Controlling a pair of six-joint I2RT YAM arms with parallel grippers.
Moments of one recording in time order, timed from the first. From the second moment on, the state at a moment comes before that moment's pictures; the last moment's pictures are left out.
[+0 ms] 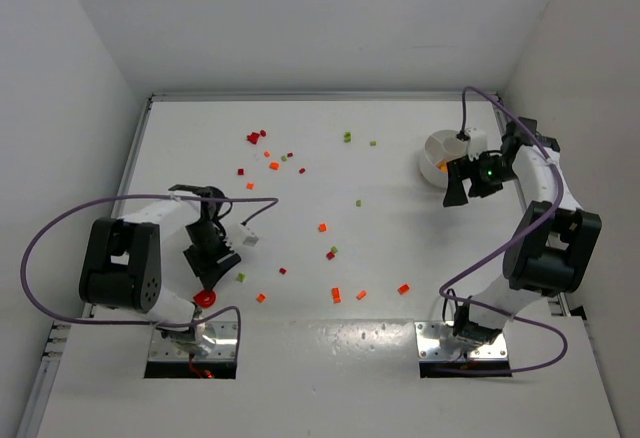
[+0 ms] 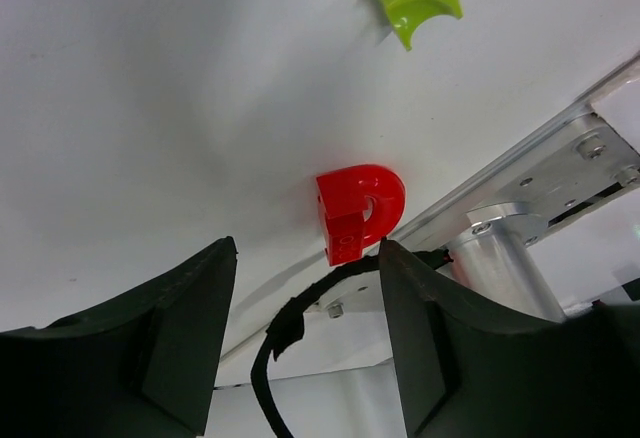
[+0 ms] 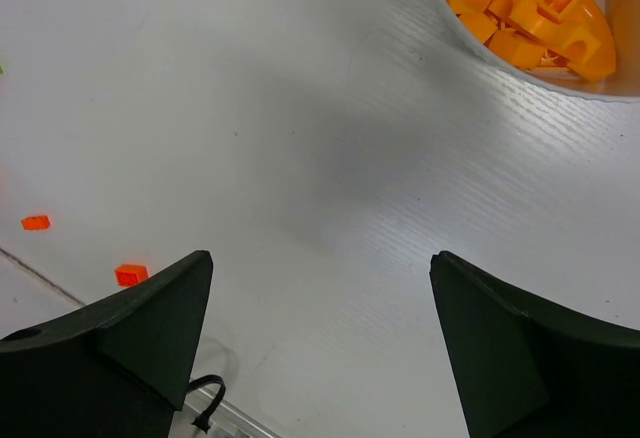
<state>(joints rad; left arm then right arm) -0.11 1.49 0.77 -1.07 0.08 0.78 -0.30 1.63 1.23 -0.96 -0.53 -0.65</state>
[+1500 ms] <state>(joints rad) -0.20 1.81 0.86 -1.12 0.03 0.61 -0.30 1.65 1.35 -0.97 -0.47 -0.70</state>
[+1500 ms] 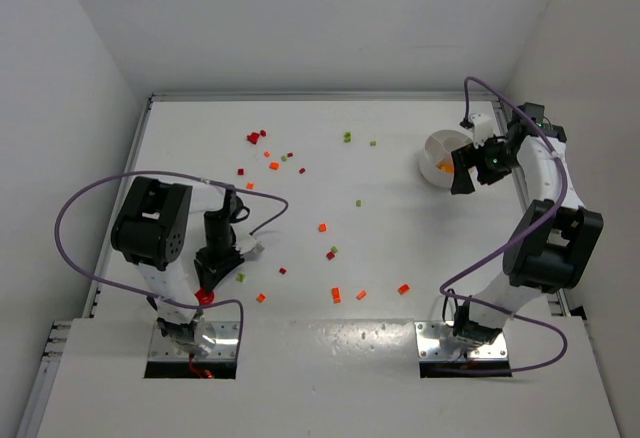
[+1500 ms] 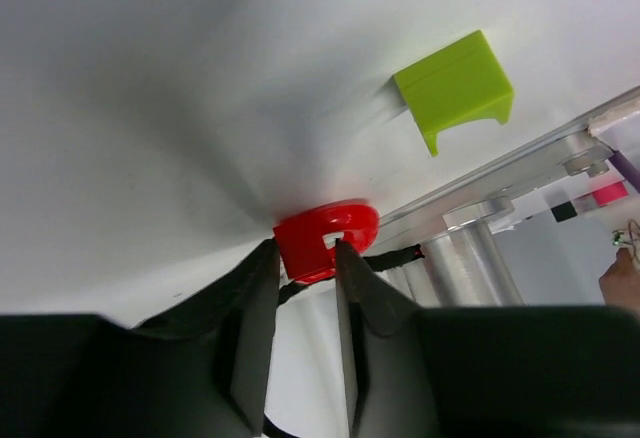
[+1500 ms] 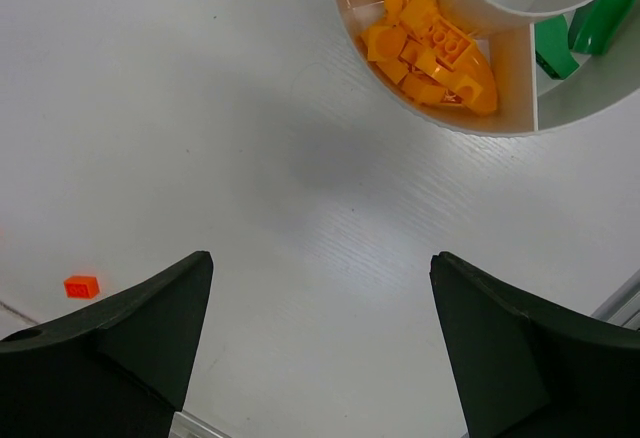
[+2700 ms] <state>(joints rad) -0.46 1.87 1.69 -0.87 0.59 0.07 0.13 1.57 1.14 -0.30 -0.84 0.11</state>
